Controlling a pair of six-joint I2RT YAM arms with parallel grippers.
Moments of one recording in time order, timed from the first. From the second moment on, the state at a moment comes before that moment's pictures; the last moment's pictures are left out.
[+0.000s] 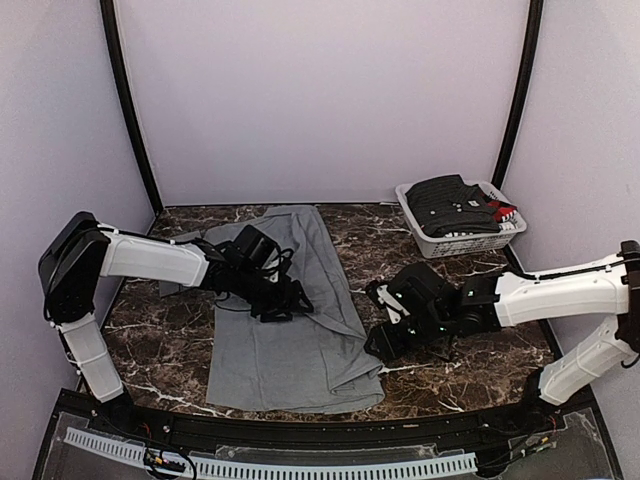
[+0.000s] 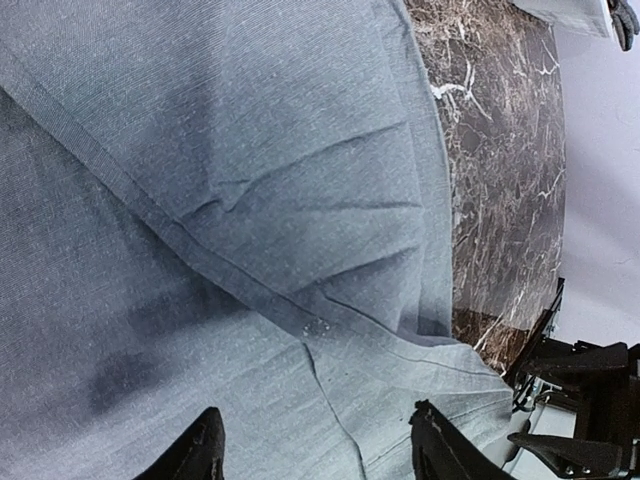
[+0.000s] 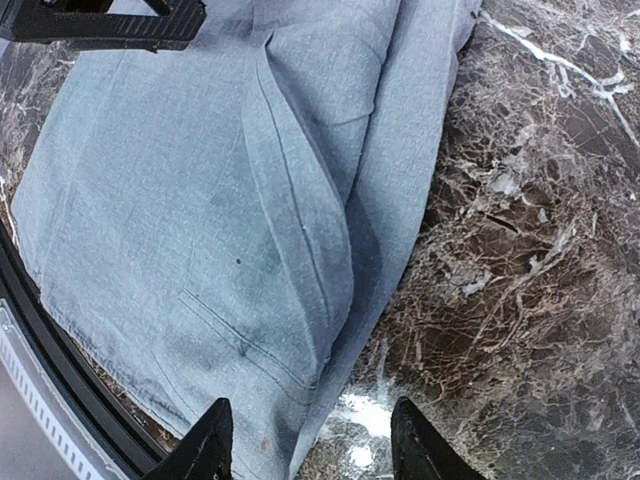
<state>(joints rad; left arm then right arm) -0.74 1.78 1.06 -0.23 0.39 -0.81 1.05 1.39 0.80 -0.39 0.01 0.50</state>
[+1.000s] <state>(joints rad) -0.73 1.89 1.10 -0.04 0.32 -1.01 1.10 1.47 1.07 -0.63 0.15 0.45</state>
